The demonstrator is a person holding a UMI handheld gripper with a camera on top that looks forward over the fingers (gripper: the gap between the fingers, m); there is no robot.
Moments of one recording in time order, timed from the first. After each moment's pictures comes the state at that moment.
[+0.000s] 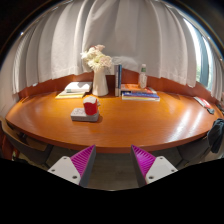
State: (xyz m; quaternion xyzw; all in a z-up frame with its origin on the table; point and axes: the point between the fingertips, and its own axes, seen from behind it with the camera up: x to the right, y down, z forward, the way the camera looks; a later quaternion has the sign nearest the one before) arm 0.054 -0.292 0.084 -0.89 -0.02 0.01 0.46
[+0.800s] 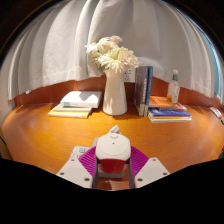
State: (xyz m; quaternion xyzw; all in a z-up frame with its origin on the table) arm -0.062 -0.031 0.038 -0.86 -0.02 0.02 0.51
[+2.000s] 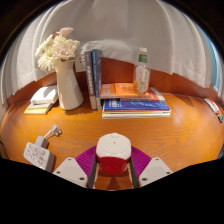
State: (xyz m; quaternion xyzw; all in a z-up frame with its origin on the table) arm 0.143 0.005 0.019 -0.90 0.00 0.01 0.43
